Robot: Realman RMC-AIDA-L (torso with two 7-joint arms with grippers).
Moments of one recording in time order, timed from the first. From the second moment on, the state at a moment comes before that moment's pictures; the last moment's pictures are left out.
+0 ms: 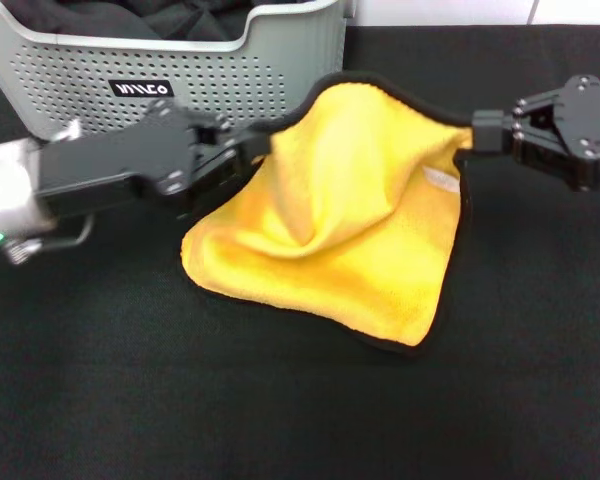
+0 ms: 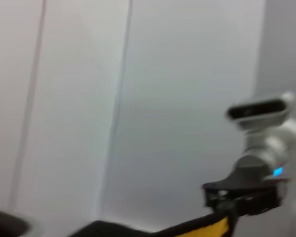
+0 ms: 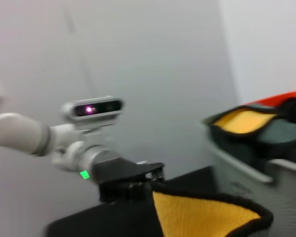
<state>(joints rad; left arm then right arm) -0.73 -2.00 2.85 -0.40 -0.47 1.96 -1.00 0.49 1.96 -1.08 -1.01 -1.57 -1.65 1.70</state>
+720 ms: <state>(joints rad) -0.67 -1.69 2.85 0.08 0.00 2.05 -1.13 0.40 1.99 -1.08 -1.22 -1.53 -2.15 1.84</state>
